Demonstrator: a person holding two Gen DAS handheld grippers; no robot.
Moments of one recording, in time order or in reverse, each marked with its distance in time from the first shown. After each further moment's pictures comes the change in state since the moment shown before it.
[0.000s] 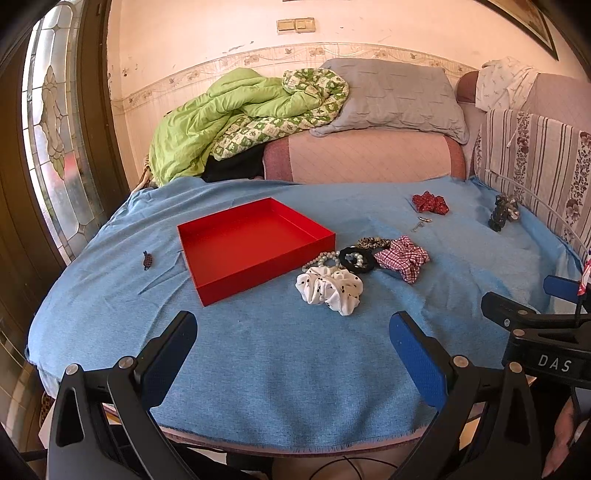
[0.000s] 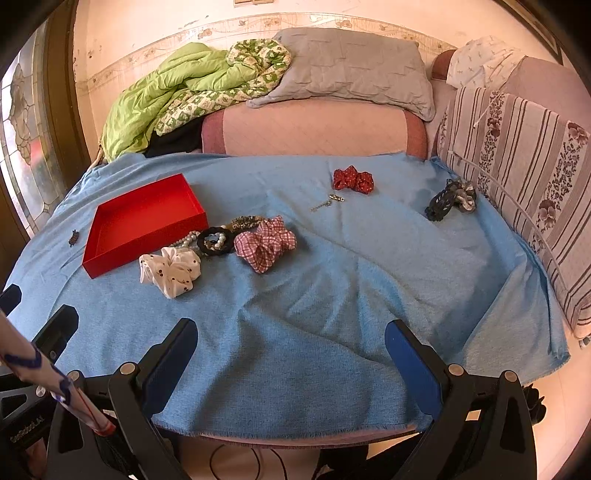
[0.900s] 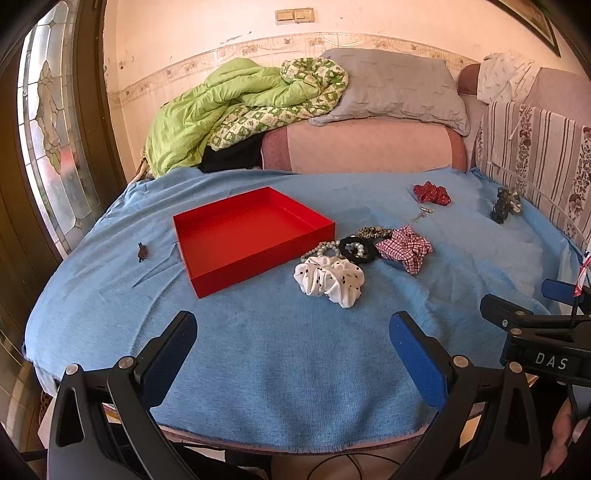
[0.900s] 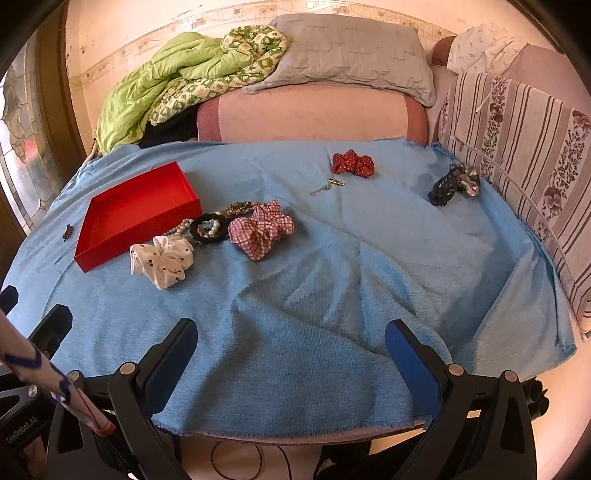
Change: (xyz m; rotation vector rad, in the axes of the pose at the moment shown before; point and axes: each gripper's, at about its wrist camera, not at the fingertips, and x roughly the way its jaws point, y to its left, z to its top) left arm 0.012 -0.003 -0.001 0.114 0.092 0.059; right arm 0.018 -0.005 -0.003 0.018 0.054 0.001
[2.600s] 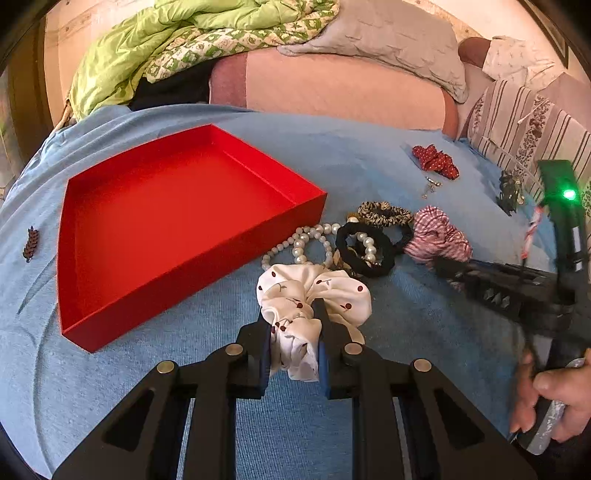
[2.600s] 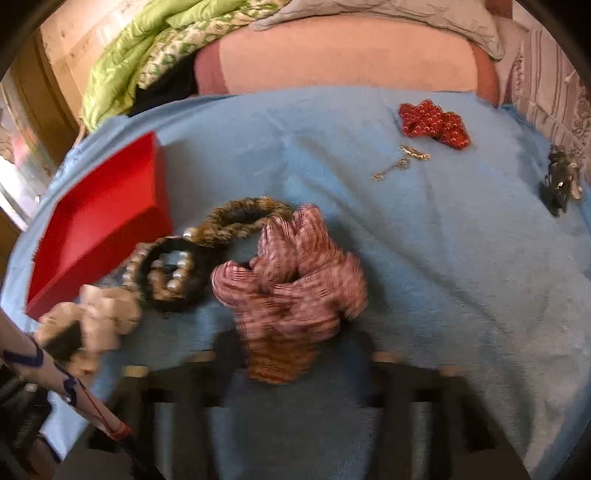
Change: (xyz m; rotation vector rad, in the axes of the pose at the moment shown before) left arm 0.176 0.007 0.045 -0.122 0.170 -0.312; right arm 0.177 0.004 0.079 0.006 0.151 0.141
